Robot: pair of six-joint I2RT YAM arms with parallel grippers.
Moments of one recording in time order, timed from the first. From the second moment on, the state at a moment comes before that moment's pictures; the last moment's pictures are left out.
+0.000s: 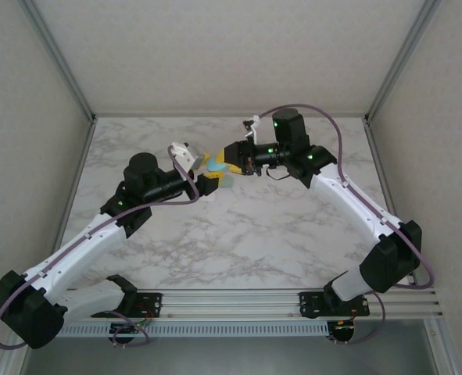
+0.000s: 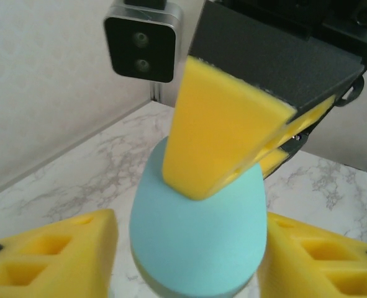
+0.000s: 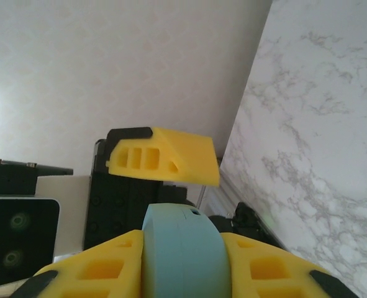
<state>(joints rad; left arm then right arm) -0.59 1.08 0.88 0.07 0.49 0.03 0.58 1.48 1.39 -0.36 -0.91 0.93</state>
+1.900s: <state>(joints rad) -0.47 0.98 0.76 -0.09 -0.07 -0.09 0.52 1.38 0.93 -0.41 0.25 0.51</state>
